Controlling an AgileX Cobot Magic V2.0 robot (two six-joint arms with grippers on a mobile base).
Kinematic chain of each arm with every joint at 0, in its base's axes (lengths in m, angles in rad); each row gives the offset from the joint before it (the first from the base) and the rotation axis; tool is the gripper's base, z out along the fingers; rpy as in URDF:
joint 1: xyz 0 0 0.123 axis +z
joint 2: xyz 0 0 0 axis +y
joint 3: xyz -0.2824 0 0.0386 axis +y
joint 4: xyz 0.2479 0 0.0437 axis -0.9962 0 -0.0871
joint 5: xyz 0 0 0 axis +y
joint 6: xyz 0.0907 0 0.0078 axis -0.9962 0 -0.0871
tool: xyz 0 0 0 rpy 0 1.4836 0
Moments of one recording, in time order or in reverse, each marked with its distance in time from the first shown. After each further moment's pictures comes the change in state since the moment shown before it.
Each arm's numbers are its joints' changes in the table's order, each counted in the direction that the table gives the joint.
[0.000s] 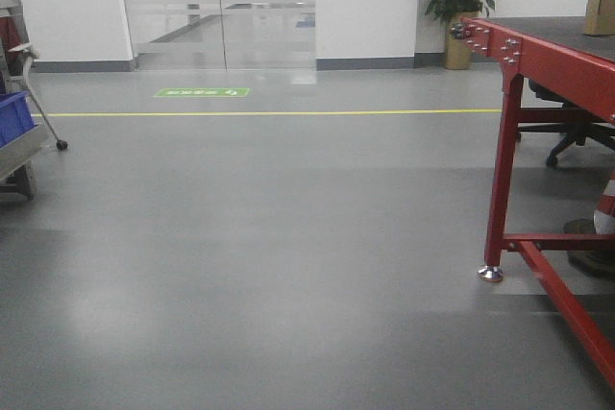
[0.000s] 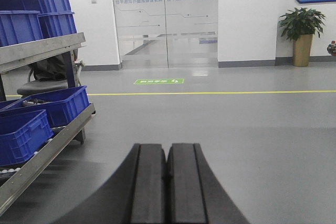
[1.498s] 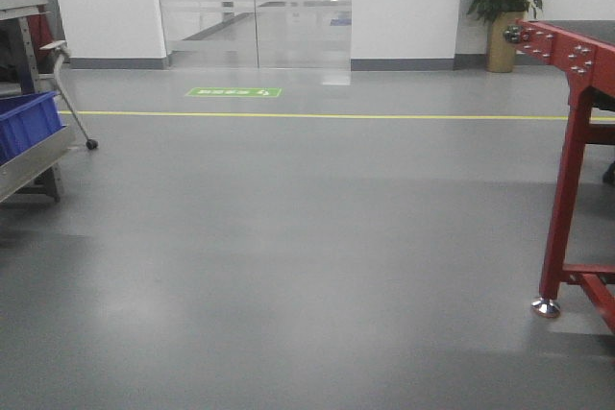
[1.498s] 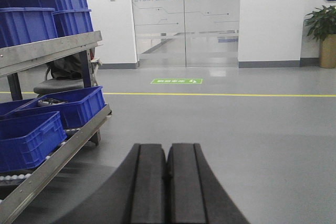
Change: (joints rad) left arm 0.000 0.000 0.000 0.000 0.000 0.000; right arm 0.000 0.000 0.000 0.000 0.000 0.000
